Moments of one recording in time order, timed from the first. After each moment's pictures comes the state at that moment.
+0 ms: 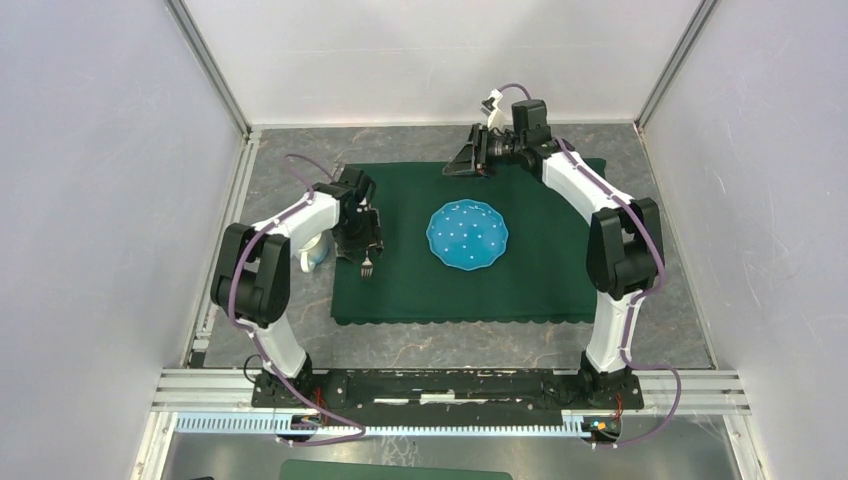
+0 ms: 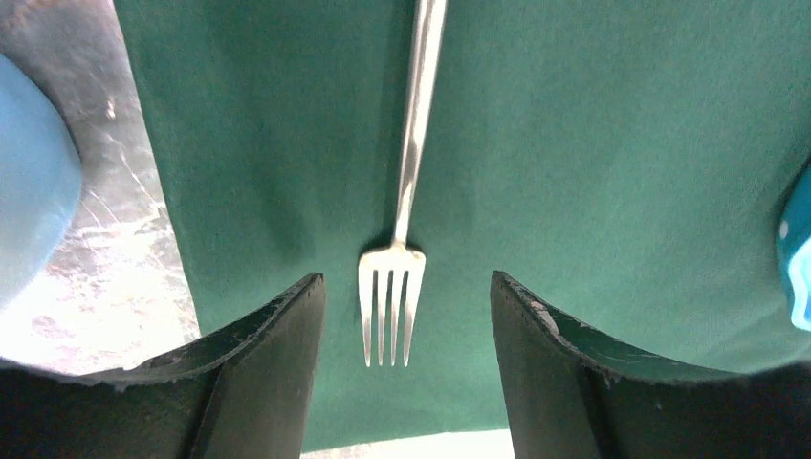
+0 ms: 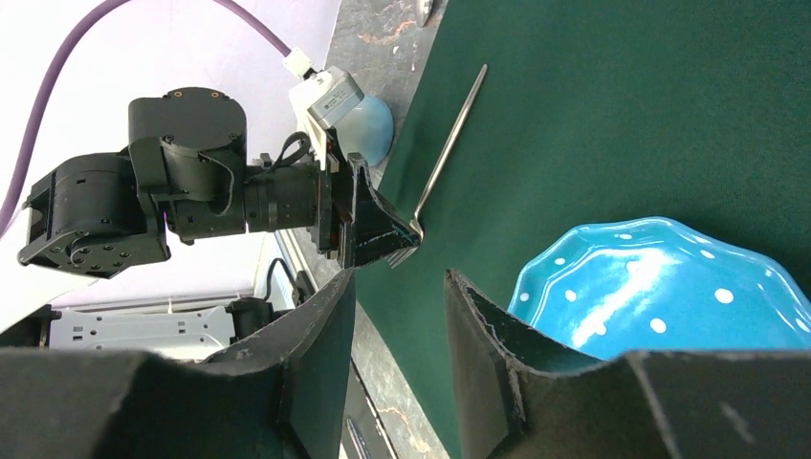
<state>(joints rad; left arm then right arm) -0.32 1.75 1.17 -0.75 0.02 -0.48 0.30 1.98 1.62 -0.24 -0.86 0.57</state>
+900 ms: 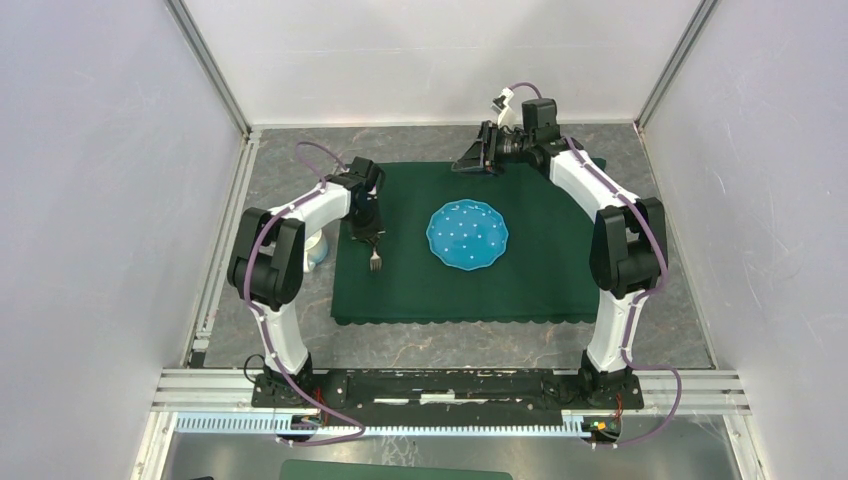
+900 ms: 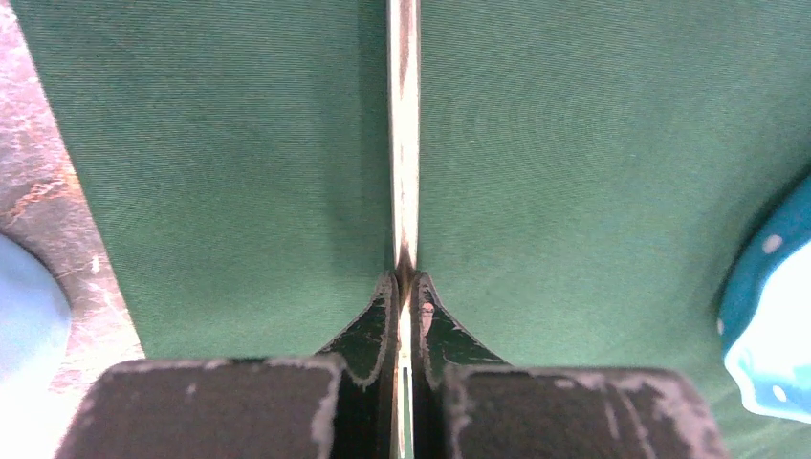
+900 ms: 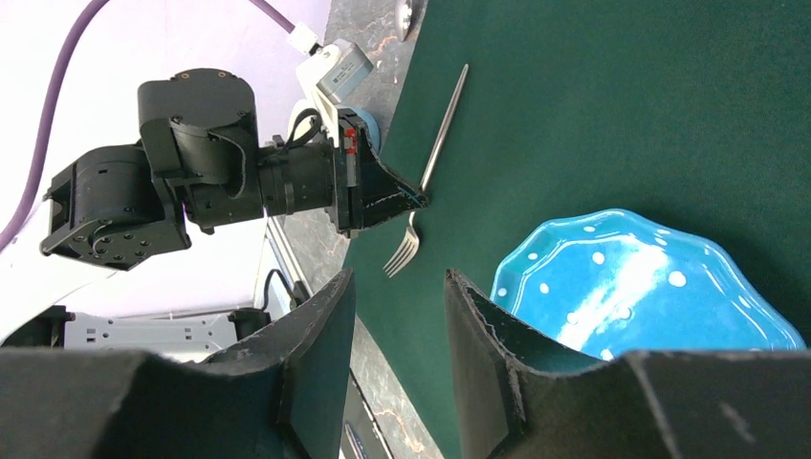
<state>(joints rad) -0.33 1.90 1.30 -0.66 -0.04 -0.45 0.25 1.98 1.62 -0.25 -0.86 0.57</state>
